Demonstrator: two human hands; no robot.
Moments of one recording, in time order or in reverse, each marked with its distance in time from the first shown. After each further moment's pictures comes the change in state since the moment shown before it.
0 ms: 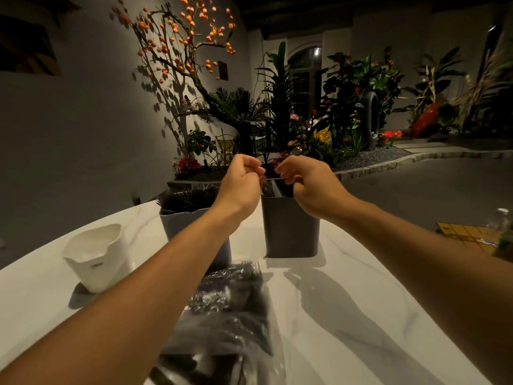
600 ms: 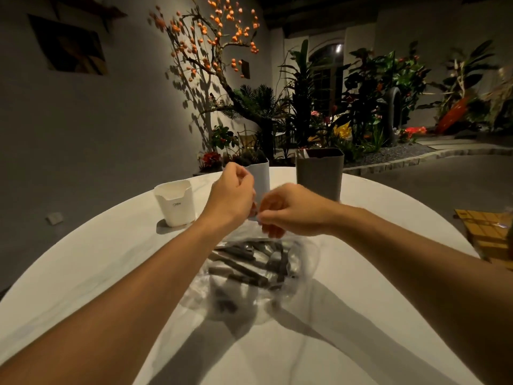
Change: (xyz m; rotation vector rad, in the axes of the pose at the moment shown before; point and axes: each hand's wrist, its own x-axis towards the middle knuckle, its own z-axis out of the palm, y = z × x) left_hand -0.173 -0.003 -0.106 0.237 0.074 0.015; right_hand -0.149 -0.141 0.034 0.217 -0.564 -0.007
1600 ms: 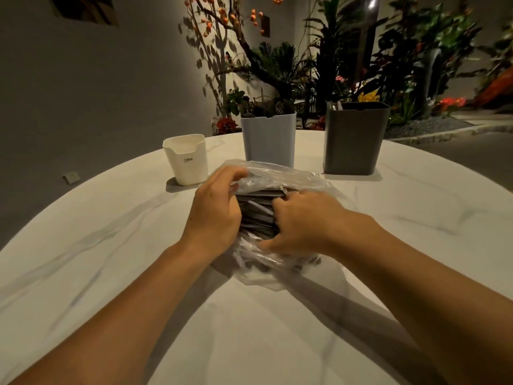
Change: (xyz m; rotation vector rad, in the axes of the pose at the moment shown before) left_hand -0.046 -0.113 -0.011 0.268 0.143 0.302; right_hand 0.009 0.020 0.085 -0.824 -0.059 0.100
